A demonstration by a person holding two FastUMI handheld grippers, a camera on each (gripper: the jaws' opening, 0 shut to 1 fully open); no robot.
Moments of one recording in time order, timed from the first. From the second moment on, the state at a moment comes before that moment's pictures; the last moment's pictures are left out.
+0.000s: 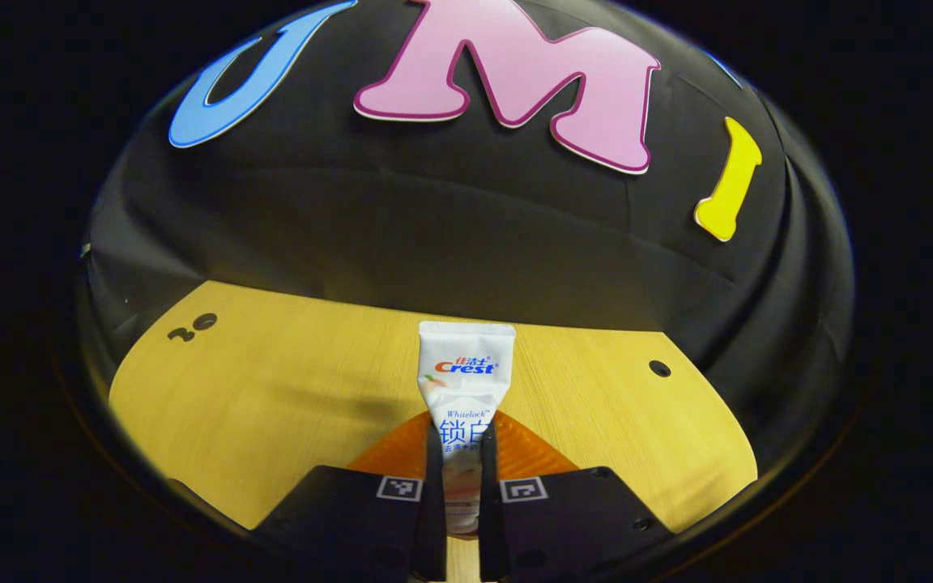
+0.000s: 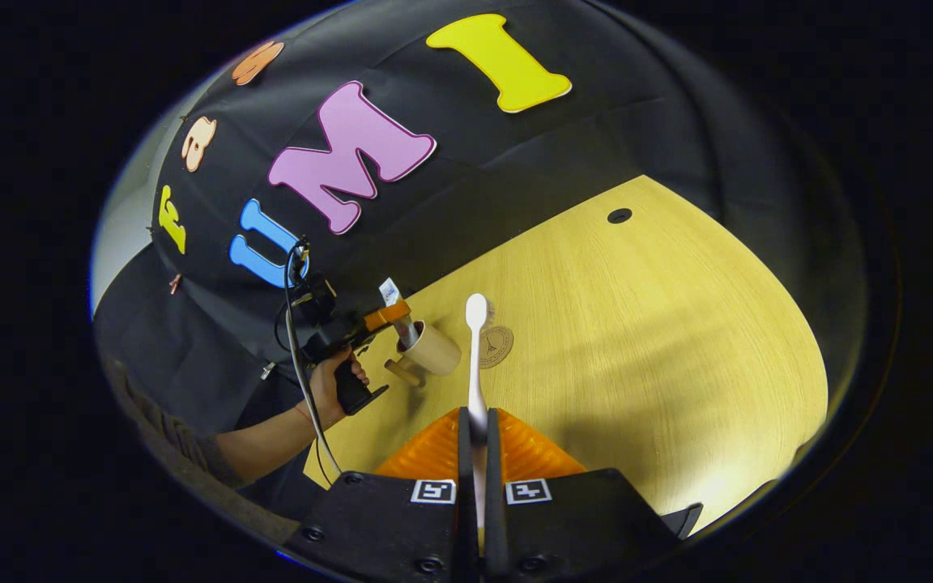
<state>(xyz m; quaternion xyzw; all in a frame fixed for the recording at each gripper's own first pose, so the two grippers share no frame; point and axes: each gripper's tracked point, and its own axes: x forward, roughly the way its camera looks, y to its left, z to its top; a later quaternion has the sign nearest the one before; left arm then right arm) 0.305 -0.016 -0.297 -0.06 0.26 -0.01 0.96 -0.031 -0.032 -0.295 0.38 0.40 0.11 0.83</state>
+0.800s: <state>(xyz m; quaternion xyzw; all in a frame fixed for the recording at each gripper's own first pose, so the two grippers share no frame) 0.260 -0.025 -0.309 -0.03 0.29 -0.05 0.96 -0.056 -0.006 -0.276 0.39 0.39 0.09 0.83</state>
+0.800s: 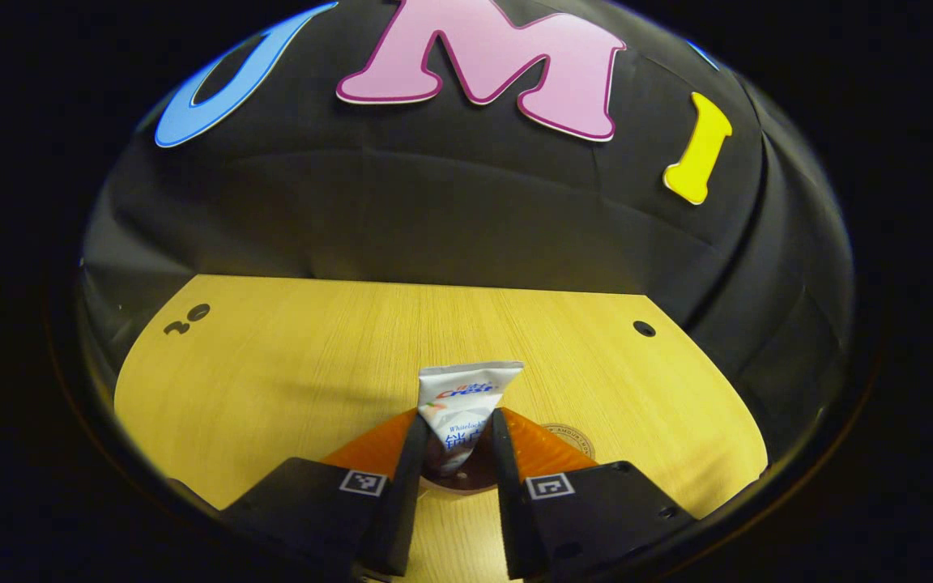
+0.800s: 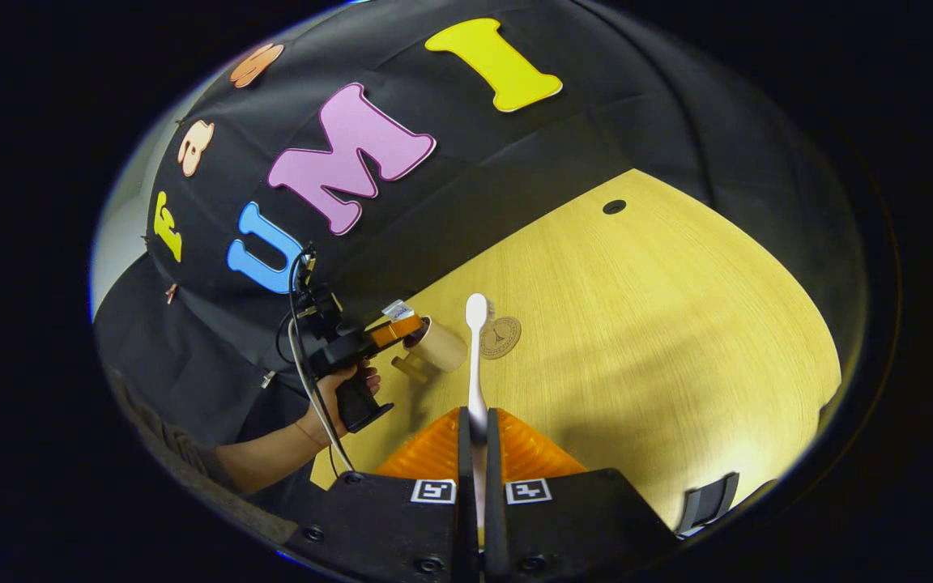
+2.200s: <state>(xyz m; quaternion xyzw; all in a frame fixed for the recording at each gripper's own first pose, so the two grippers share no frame) 0.023 0.022 -0.222 -0.07 0.28 -0.02 0.96 0.161 0.113 -0.219 0.44 0.22 0.20 0.85</state>
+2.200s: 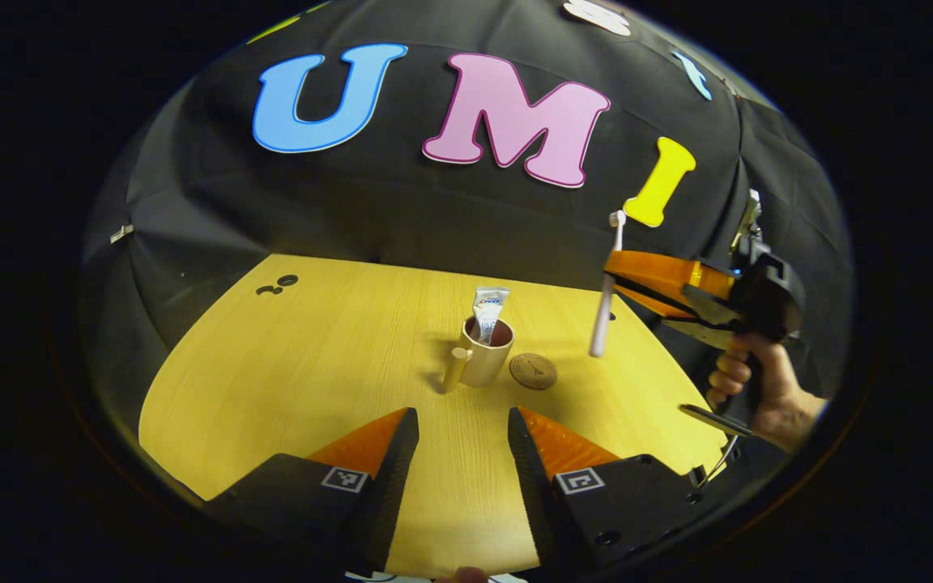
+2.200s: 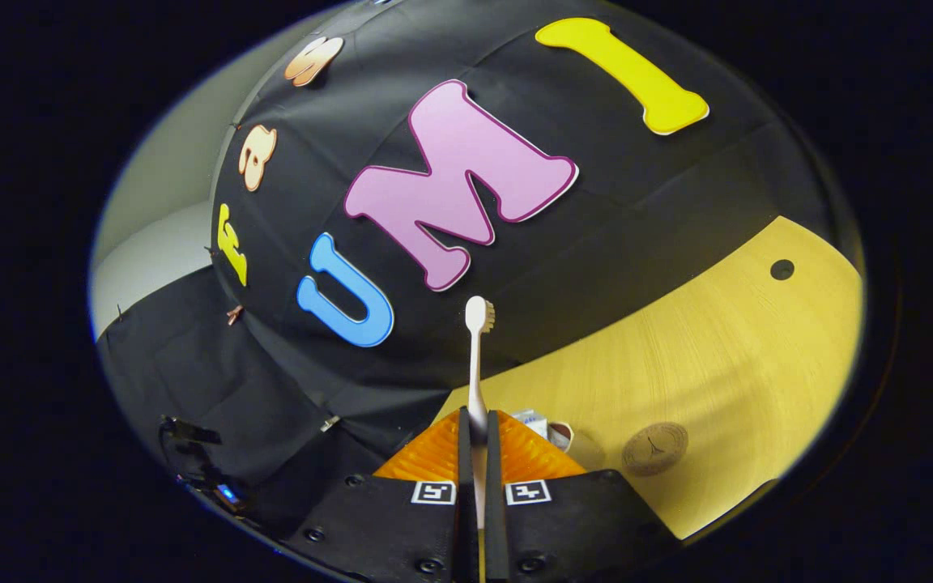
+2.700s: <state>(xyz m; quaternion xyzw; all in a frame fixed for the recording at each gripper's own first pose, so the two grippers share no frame) -0.011 0.019 -0.216 -0.08 0.30 0.04 0.95 0.239 0.133 -0.298 0.46 0.20 0.20 0.84</state>
